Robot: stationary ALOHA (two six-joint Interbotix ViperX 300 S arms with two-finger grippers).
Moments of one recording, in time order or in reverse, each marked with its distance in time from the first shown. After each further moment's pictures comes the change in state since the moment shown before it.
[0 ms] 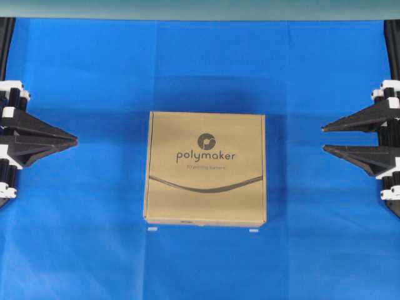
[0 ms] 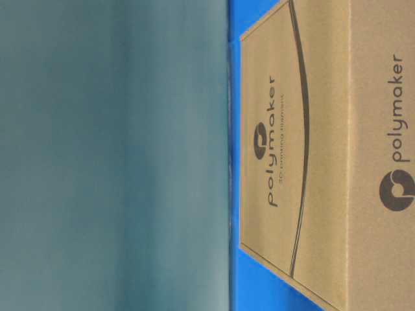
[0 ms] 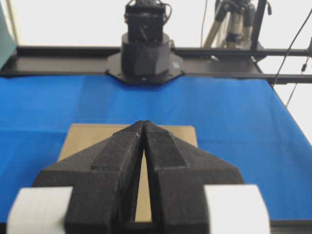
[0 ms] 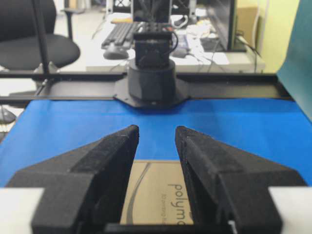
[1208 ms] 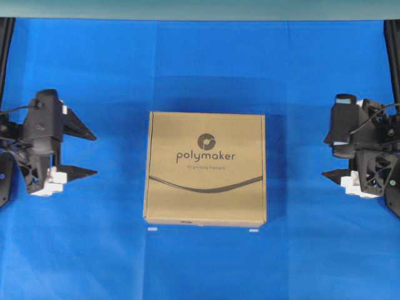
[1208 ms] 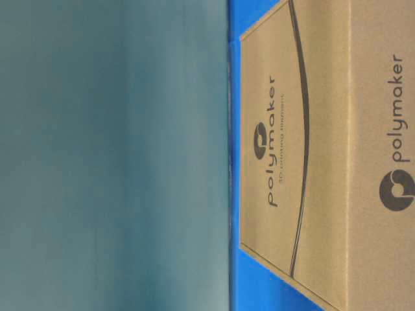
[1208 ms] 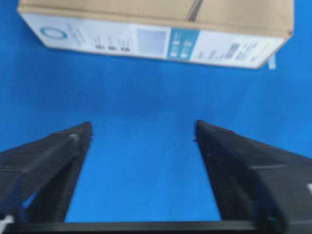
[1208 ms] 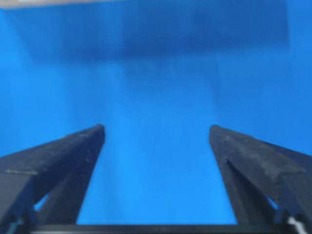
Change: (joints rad) left arm 0.092 0.347 -0.109 0.018 0.588 -0.014; right arm -0.097 0.345 -0.140 -0.018 0.956 0.017
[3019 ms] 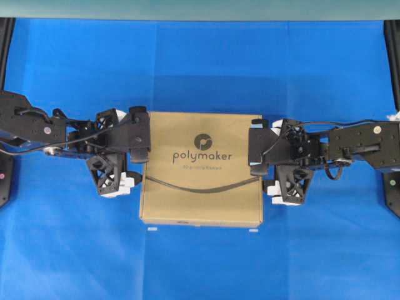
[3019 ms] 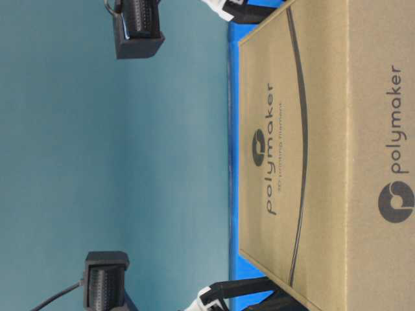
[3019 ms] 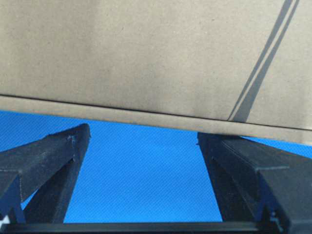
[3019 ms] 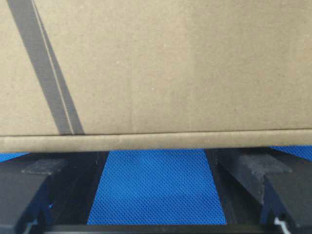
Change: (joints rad) left arm 0.009 0.543 -0.230 0.003 -0.158 0.011; right arm 0.038 0.591 -0.178 -0.003 -0.449 -0.020
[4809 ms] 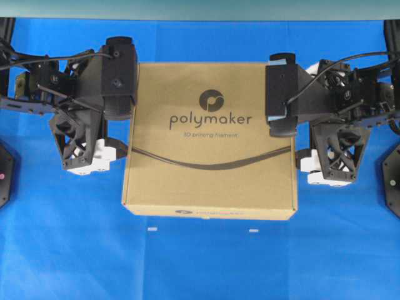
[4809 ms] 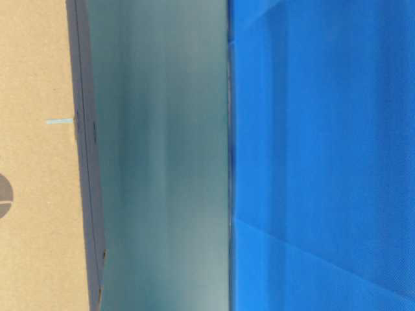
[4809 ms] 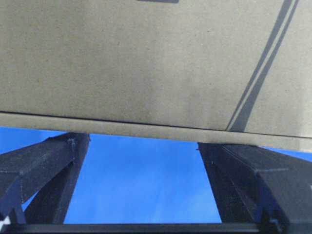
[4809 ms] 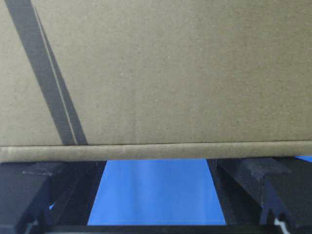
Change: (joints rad) left arm -0.020 -0.275 -0.494 0.003 0.719 0.009; right arm 0.034 -0.291 -0.565 0.017 0.968 0.002
